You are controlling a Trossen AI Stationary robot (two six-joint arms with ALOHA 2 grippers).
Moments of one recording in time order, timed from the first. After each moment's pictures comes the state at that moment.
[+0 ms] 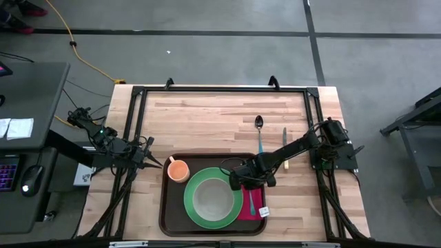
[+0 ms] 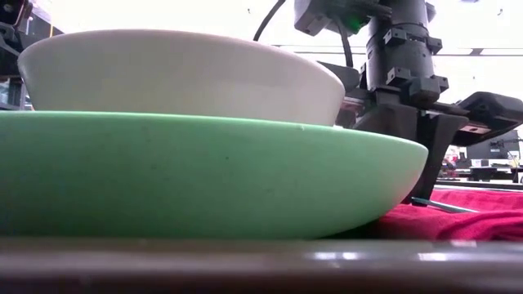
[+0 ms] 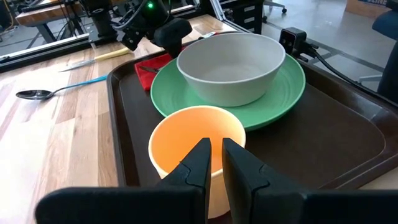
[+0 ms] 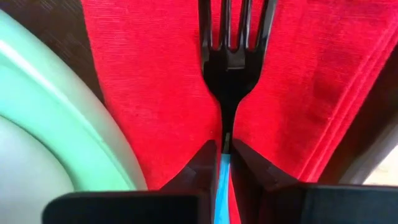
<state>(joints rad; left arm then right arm) -0.61 0.01 0.20 -0.53 -0.27 0.07 0.30 1.91 1.20 -0.62 -0.23 1.78</state>
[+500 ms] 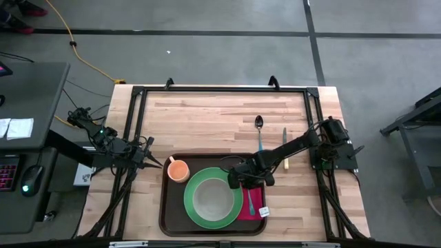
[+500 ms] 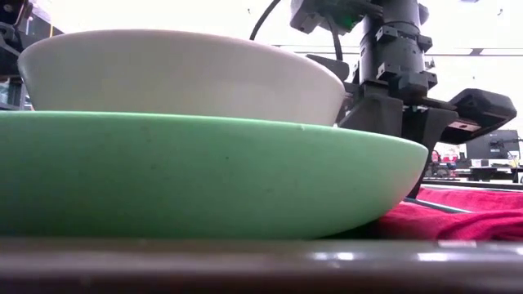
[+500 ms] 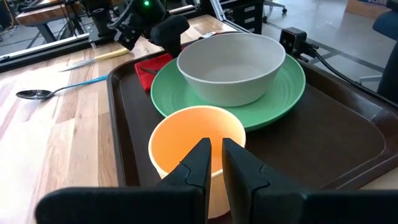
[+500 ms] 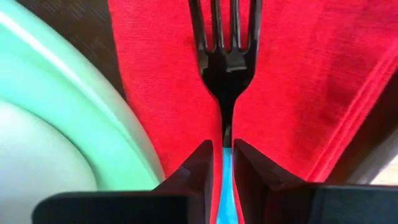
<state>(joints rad) -0.61 0.01 0.20 -0.53 -0.27 0.07 0.28 1.89 1.20 -0.60 -0.26 1.77</state>
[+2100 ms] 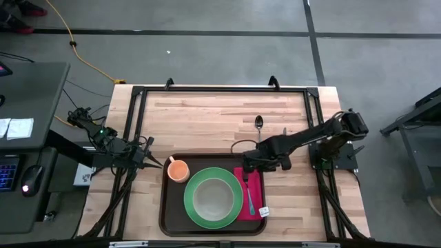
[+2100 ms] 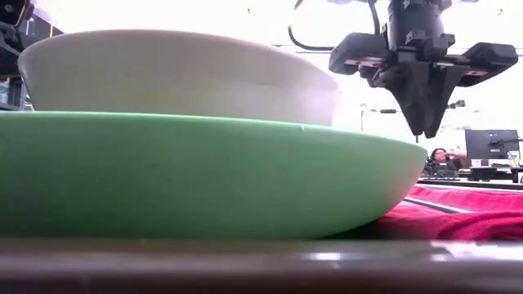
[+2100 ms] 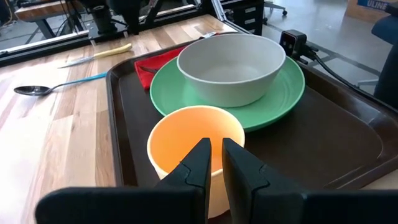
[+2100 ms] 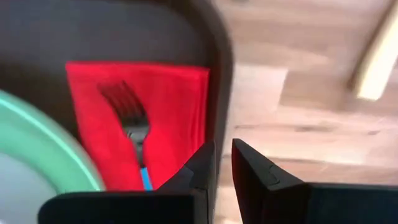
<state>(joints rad) -0.61 0.01 0.20 -0.53 -0.27 0.05 0.21 1.66 1.20 -1.03 -0.07 1.71</state>
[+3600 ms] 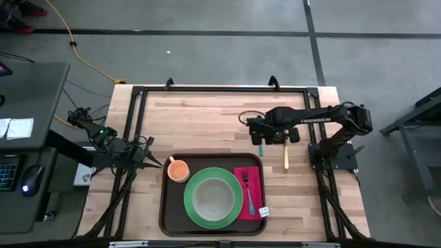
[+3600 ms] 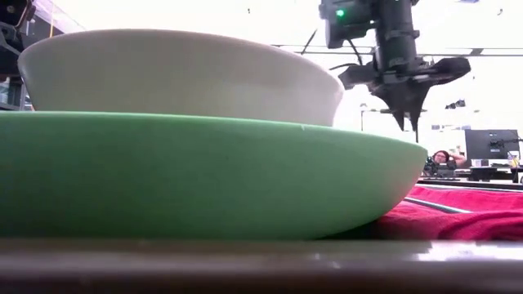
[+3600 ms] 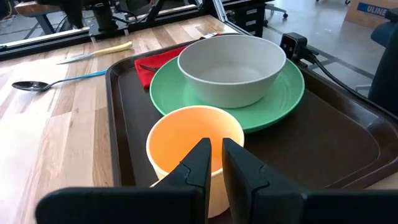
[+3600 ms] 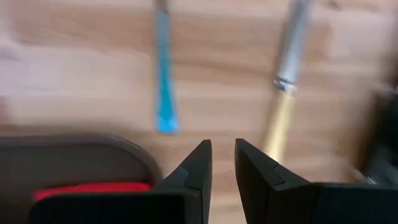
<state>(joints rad) -0.61 0.01 0.20 -0.53 -0.27 0.02 -0.12 1.58 1.20 -1.26 0.04 1.44</state>
